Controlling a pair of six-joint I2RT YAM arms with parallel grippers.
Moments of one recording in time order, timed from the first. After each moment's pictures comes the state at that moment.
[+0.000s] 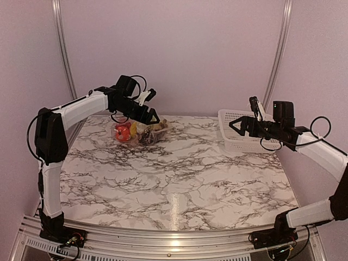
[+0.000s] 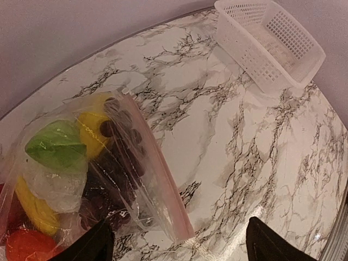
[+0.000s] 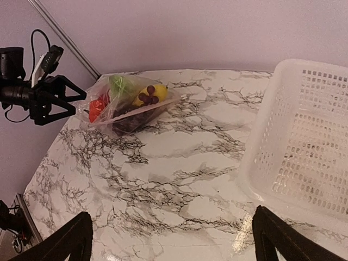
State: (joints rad) left arm -0.48 2.09 1.94 -0.67 0.37 0.04; right arm 0.17 1.22 0.93 -0.17 -0.52 0.24
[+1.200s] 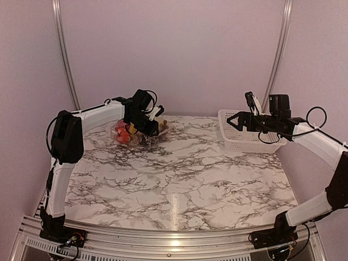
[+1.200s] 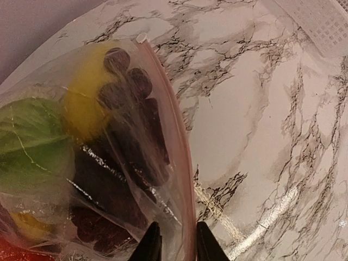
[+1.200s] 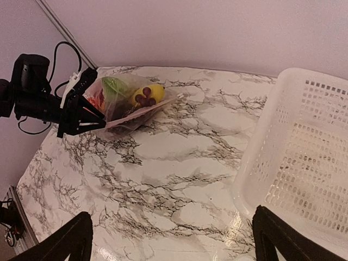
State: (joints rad) left arm -0.56 2.29 2.05 -0.72 0.15 0.06; right arm 0.17 1.33 1.06 -0.25 -0.53 0.15
